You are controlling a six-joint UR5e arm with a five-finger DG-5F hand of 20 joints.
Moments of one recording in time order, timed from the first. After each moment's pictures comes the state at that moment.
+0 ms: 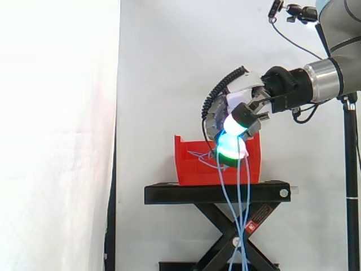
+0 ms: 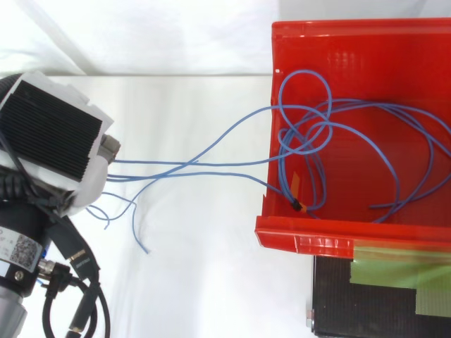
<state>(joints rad) 0.07 -2.18 -0.95 -3.41 -1.42 -0.74</state>
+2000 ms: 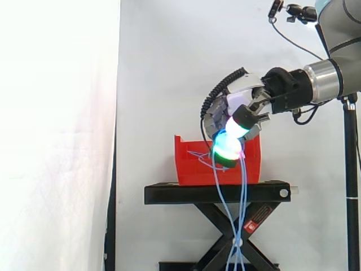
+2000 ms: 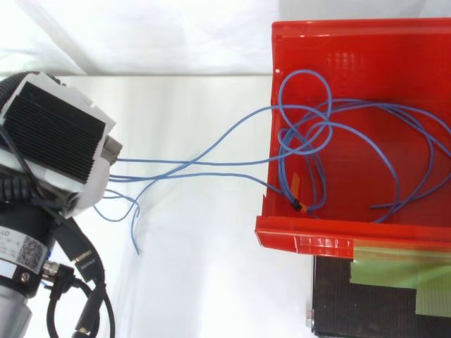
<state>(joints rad) 0.06 -2.18 -0.95 -3.41 -1.43 -0.71</state>
